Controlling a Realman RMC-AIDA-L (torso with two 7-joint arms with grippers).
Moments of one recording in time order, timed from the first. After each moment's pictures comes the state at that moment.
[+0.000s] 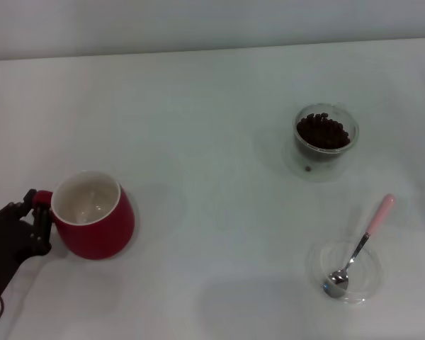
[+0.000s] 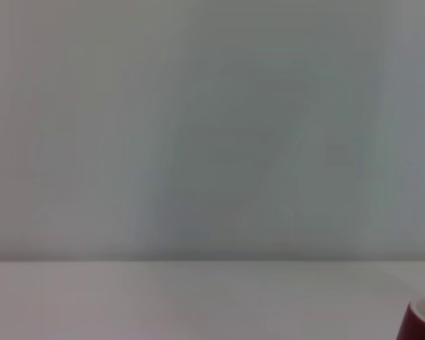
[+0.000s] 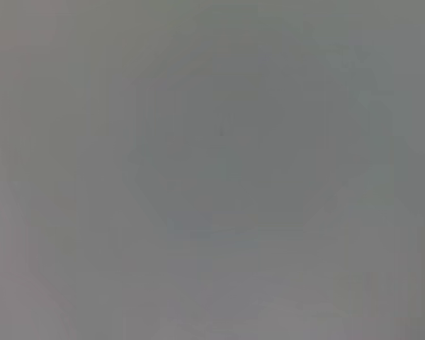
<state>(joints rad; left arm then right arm) -0.34 -2.09 0.74 -0.16 -2.06 -1.33 2.83 0.32 2.00 0.12 -0.12 1.68 1.18 -2.66</state>
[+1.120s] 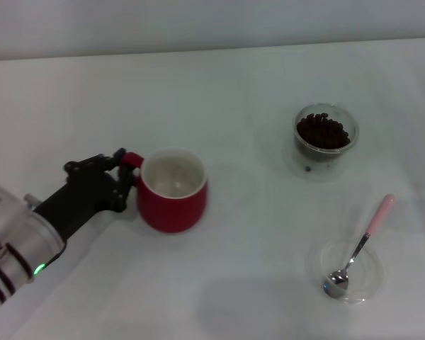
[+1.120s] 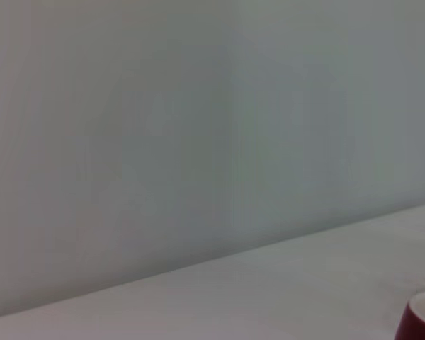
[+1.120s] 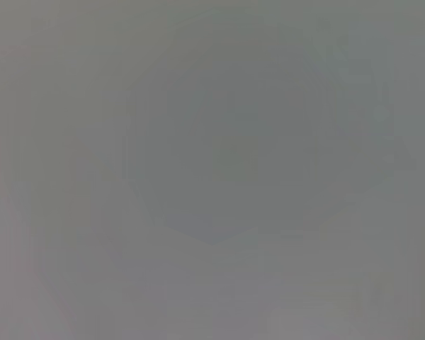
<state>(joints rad) -0.60 -2.10 0.74 -0.16 -1.88 -1.16 2.82 0.31 2.00 0.11 -0.12 1.68 1.21 -2.66</state>
